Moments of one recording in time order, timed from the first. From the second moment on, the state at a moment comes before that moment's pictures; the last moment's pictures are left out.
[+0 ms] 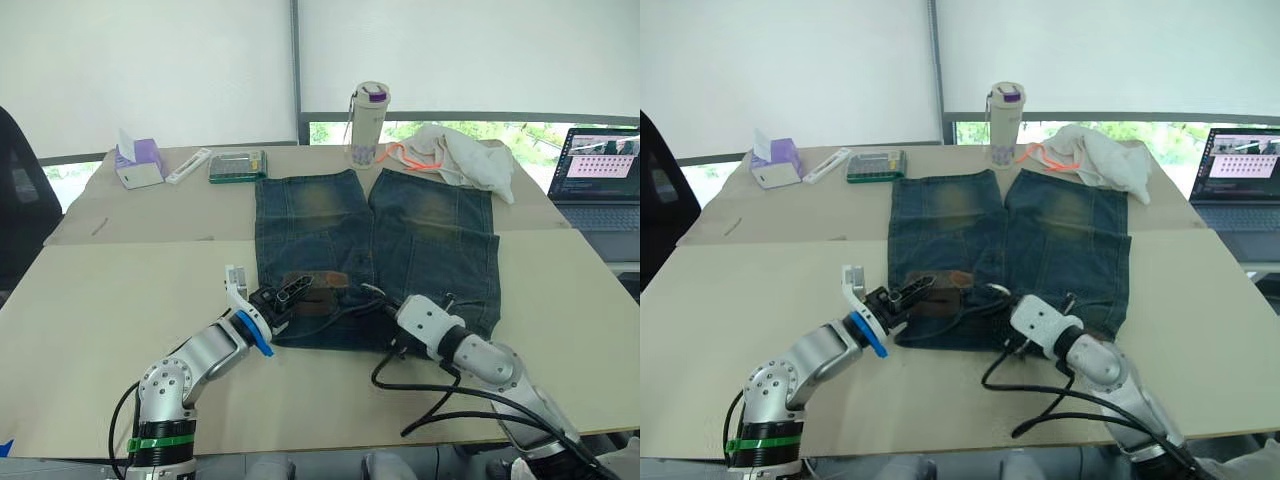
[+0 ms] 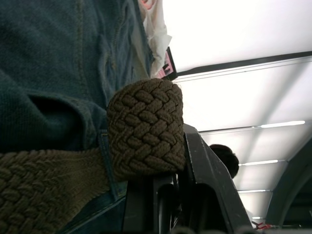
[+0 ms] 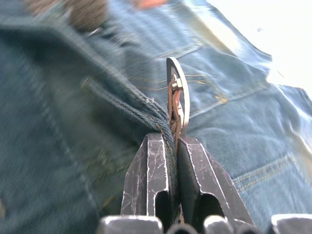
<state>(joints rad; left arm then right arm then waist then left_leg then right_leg) -0.21 0.18 0.17 -0.14 -1.70 0.86 0.23 -0.06 -0.48 0.17 -0.32 -0.09 0.22 0.38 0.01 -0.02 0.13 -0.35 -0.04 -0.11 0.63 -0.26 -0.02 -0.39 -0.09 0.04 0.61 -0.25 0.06</state>
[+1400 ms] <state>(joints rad) -0.37 -0.16 0.26 -0.04 -1.96 0.84 0.32 -0.11 -0.26 0.11 -0.03 -0.33 -0.50 -0.03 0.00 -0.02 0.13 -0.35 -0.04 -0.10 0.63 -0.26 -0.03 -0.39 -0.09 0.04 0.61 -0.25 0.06</state>
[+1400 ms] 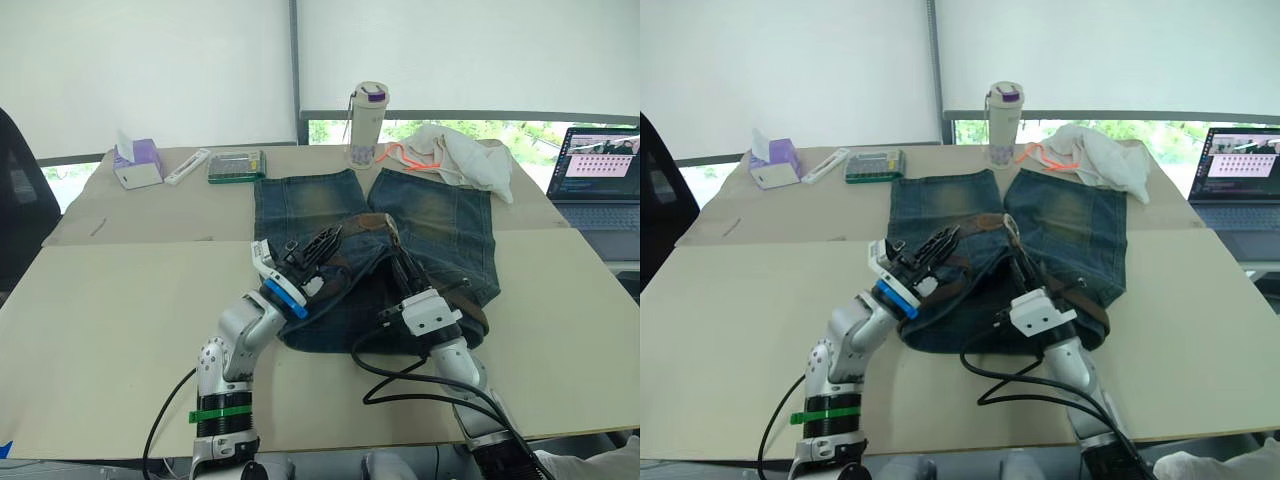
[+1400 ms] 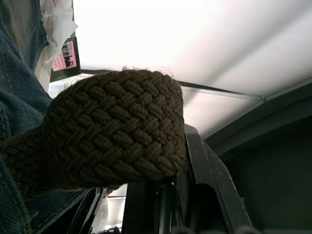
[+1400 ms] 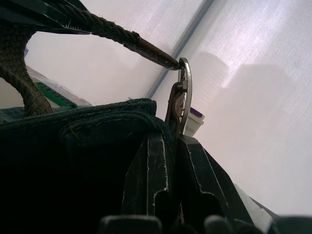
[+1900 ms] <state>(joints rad) -0.37 -0.16 0.28 0.00 -1.96 0.86 0.33 -0.11 -0.25 0.11 -0.03 -0.38 -0.54 -0.06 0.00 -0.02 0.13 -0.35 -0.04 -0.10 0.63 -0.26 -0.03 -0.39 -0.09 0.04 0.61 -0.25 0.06</state>
